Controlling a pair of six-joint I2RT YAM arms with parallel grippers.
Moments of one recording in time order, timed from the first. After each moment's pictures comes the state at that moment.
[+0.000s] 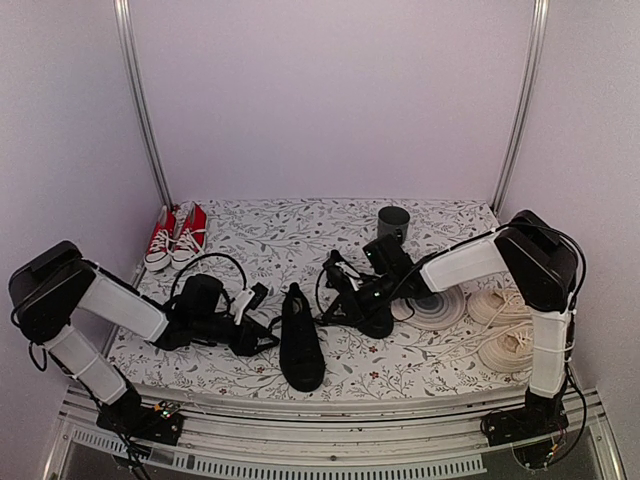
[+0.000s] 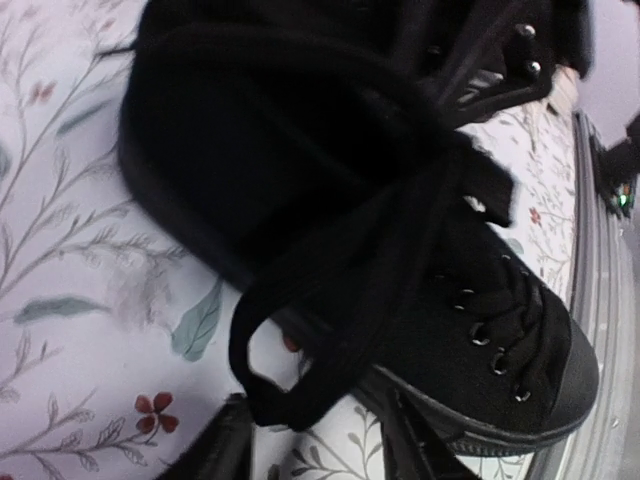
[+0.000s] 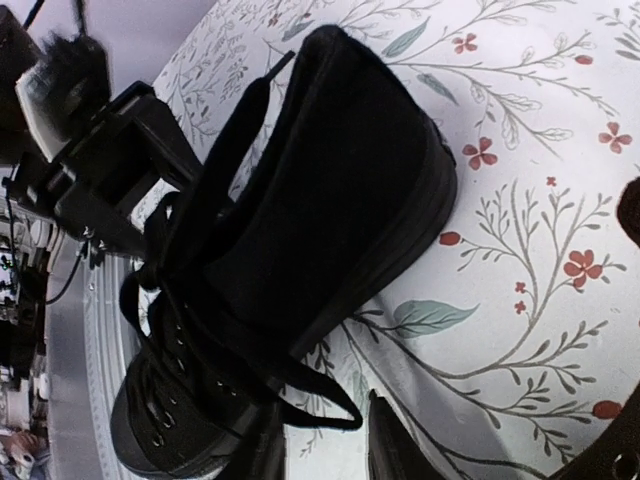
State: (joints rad) left arm -0.63 1.59 0.40 0.48 0.47 -0.18; right arm 0.75 2.06 1.17 0.06 -0.67 0.21
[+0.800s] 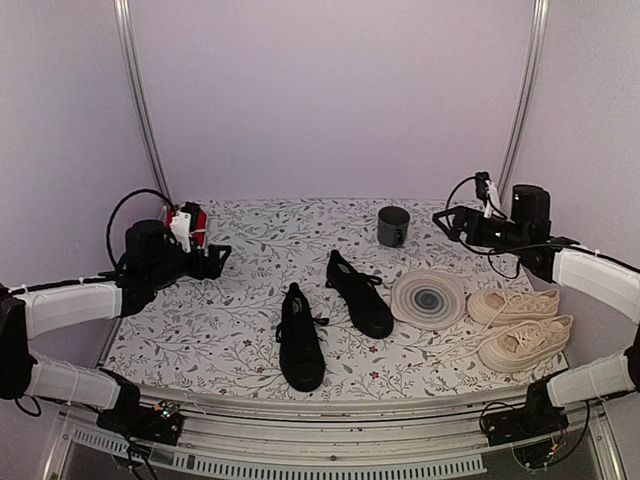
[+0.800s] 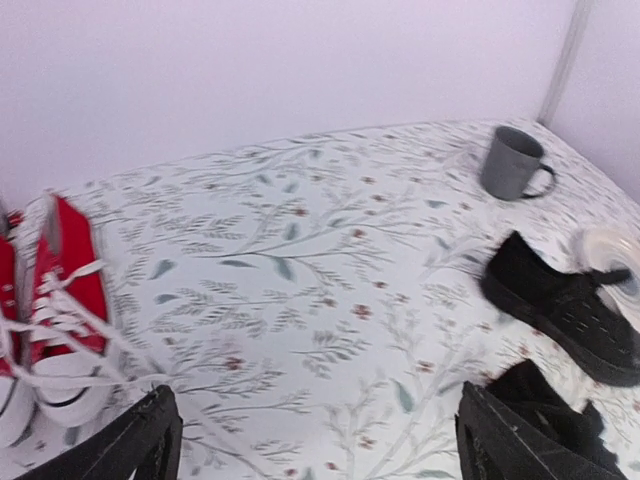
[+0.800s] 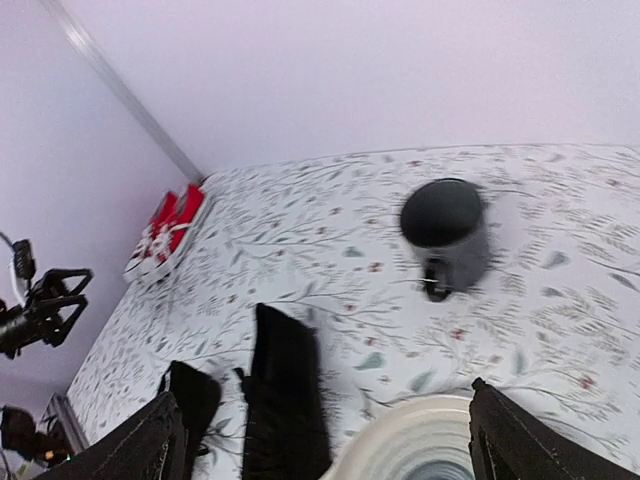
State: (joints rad) left arm -0.37 1.19 0.54 0.32 0.07 -0.06; right arm 0.29 1.28 0.83 0.11 -0.42 0.36
